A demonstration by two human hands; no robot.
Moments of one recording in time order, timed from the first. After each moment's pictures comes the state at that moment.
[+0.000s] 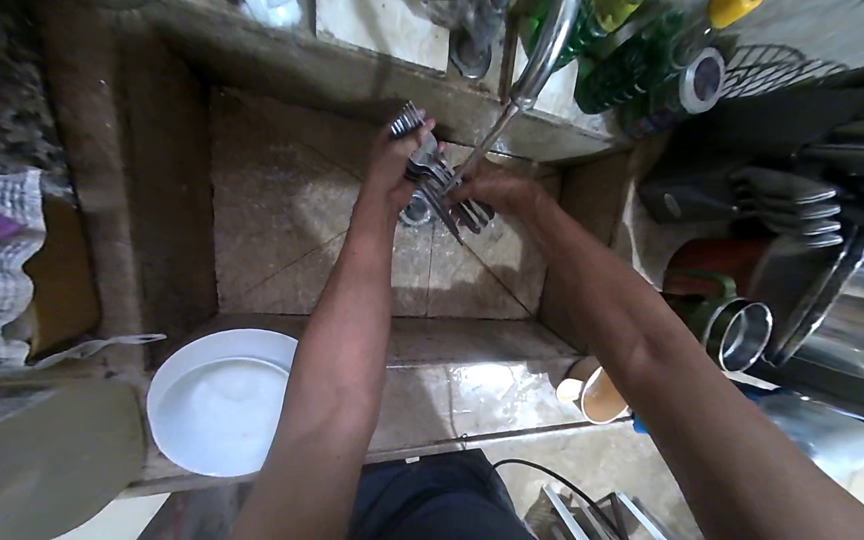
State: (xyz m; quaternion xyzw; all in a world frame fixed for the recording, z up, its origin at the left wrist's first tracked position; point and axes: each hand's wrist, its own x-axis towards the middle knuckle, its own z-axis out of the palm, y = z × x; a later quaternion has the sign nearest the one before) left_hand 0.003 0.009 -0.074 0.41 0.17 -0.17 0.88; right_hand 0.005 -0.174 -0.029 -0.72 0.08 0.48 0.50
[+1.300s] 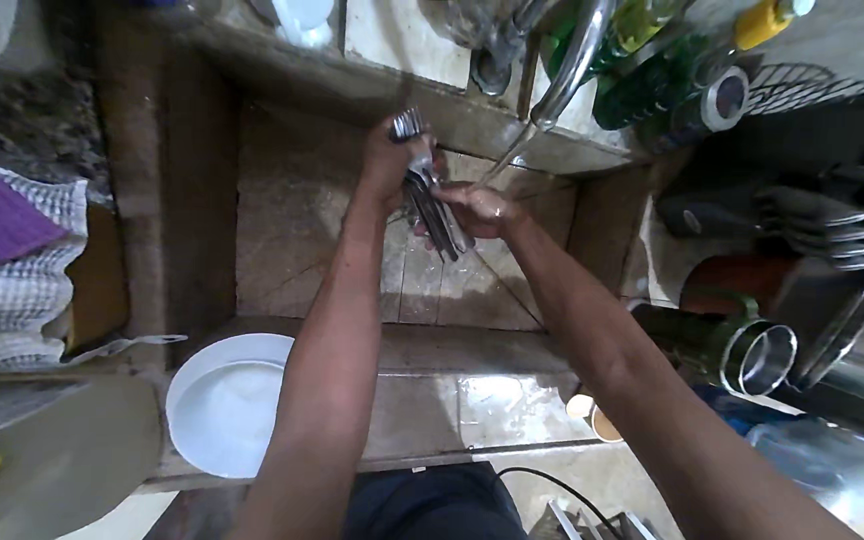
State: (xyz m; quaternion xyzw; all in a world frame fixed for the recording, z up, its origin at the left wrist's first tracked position) left_hand 0.009 0.045 -0.047 0.54 0.16 -0.17 0.81; right_hand -0.009 -0.138 -0.042 -0.52 0.09 0.54 0.66
